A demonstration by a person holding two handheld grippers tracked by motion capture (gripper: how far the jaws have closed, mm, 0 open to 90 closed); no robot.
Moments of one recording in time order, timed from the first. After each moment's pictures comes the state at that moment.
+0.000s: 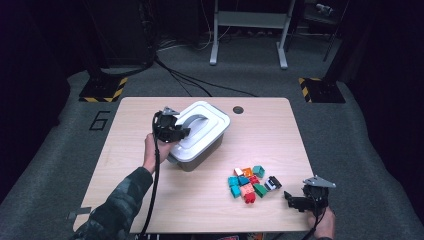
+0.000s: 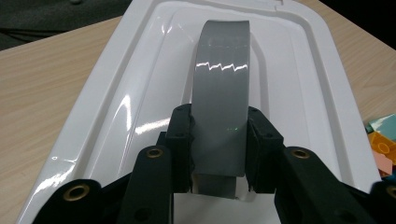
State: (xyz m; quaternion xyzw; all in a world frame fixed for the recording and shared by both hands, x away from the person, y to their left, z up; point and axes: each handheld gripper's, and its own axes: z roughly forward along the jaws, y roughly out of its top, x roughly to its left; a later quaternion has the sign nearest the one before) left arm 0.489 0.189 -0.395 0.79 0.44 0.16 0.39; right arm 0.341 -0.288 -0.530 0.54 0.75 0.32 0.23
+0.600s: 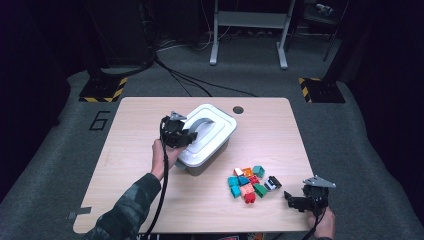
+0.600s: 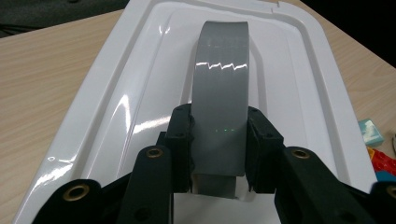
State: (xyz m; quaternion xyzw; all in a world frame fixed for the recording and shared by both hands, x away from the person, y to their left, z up) left arm 0.471 0.165 -0.396 0.78 0.45 0.16 0.40; right arm 0.341 -0.288 -0.530 0.54 0.75 0.32 0.23
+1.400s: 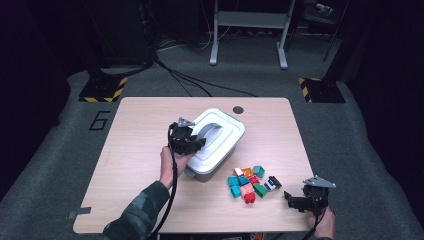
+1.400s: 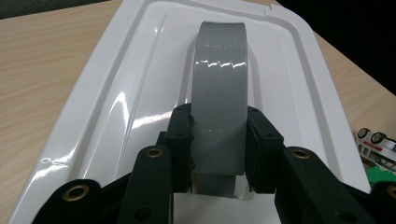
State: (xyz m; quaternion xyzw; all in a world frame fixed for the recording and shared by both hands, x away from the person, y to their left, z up) left arm 0.449 0.140 -0.398 0.77 0.46 0.14 0.42; right arm 0.341 -0.288 -0.530 0.54 0.74 0.32 0.23
